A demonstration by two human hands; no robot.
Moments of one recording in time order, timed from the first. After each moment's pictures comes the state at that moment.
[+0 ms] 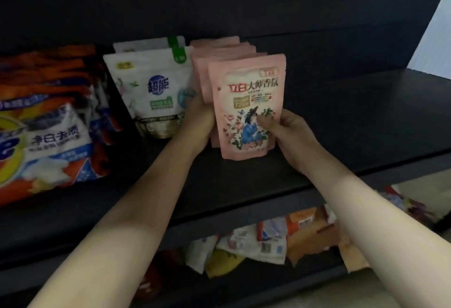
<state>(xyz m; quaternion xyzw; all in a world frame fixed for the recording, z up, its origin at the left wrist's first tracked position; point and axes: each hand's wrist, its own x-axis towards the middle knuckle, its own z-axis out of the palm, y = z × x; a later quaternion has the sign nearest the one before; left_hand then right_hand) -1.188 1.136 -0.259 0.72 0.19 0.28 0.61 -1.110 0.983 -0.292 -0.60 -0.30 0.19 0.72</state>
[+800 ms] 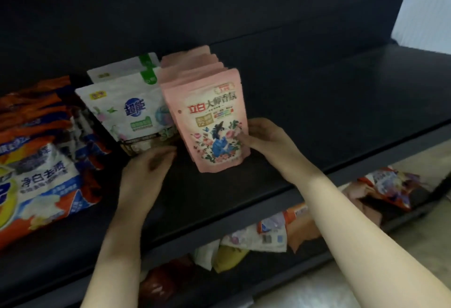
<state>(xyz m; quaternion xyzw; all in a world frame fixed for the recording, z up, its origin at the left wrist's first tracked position) -1.270 1.136 -0.271 0.83 0.29 0.28 0.39 -1.115 0.963 -0.283 -0.67 -0.30 0.19 0.66</state>
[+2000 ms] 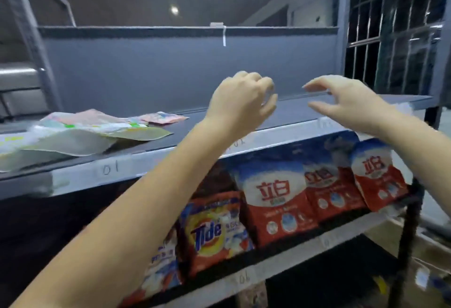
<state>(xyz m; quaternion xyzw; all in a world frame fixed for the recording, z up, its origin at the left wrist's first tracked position) -1.349 1.008 0.460 0.89 -0.10 0.44 -0.12 -1.259 0.812 0.448 -0.85 -0.38 -0.30 0.23</state>
